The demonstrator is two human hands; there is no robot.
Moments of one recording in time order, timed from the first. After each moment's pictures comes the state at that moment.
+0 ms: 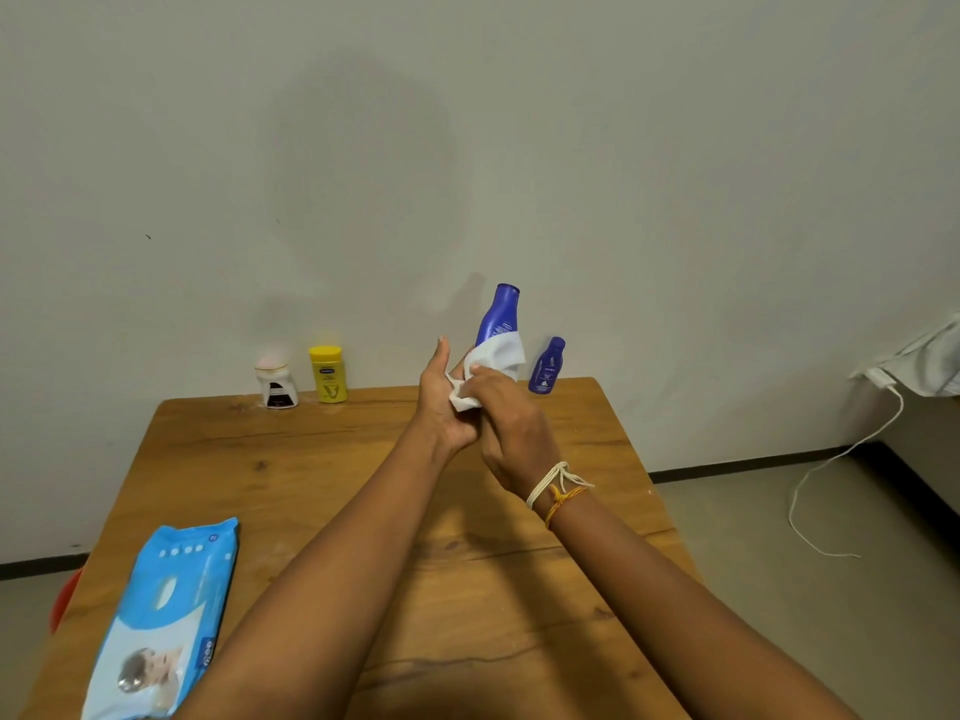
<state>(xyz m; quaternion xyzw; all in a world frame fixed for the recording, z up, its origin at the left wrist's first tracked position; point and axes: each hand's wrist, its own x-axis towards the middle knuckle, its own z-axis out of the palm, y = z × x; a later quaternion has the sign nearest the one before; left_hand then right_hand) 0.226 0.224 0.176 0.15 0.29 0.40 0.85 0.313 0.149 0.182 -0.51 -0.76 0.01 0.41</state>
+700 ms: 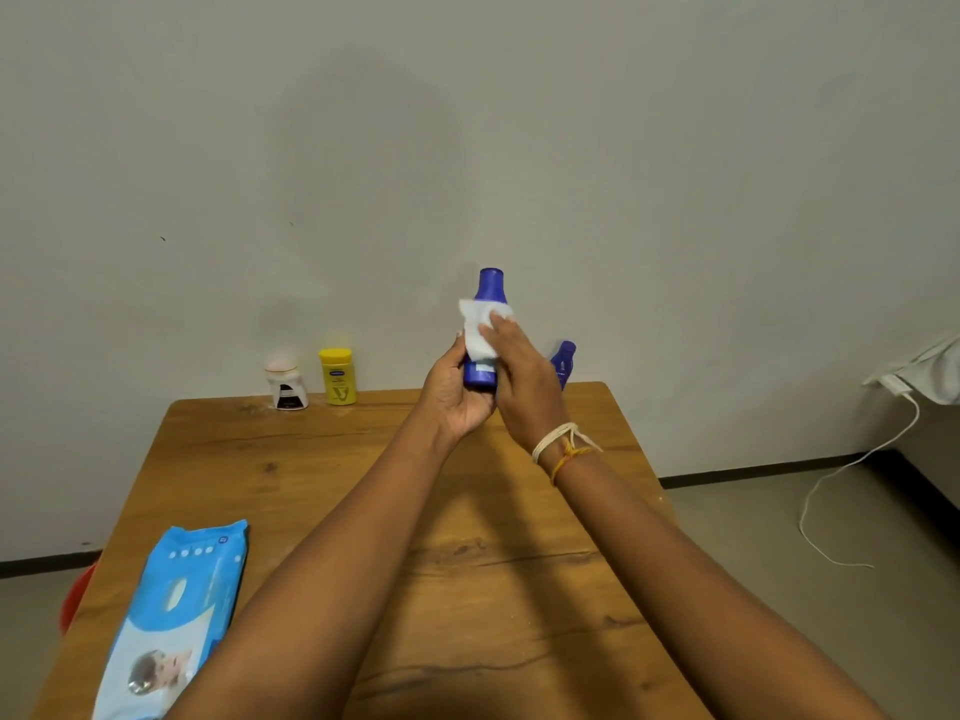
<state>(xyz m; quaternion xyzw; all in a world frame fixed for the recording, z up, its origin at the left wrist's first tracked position) 0.222 0.234 0.195 0.10 0.21 0.46 0.86 0.316 0.198 0.196 -0.57 -0.69 0.09 0.44</state>
